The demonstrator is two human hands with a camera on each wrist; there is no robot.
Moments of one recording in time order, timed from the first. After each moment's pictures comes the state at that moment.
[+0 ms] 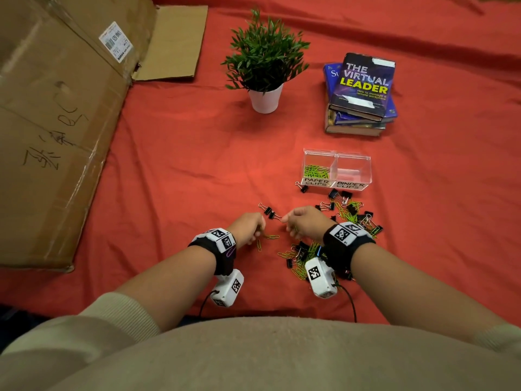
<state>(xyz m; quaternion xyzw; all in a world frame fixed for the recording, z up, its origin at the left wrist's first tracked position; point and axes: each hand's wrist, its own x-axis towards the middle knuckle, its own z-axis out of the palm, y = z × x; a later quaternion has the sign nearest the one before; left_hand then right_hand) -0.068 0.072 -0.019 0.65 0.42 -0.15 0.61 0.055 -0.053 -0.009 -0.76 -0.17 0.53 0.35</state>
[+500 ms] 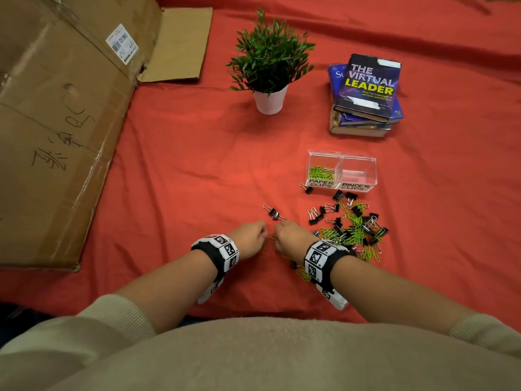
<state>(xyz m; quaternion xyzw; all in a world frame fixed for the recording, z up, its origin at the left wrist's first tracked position) -0.091 0.079 -0.033 0.89 0.24 -0.22 0.32 0.010 -0.038 -0.038 -0.80 -0.51 0.31 0.02</state>
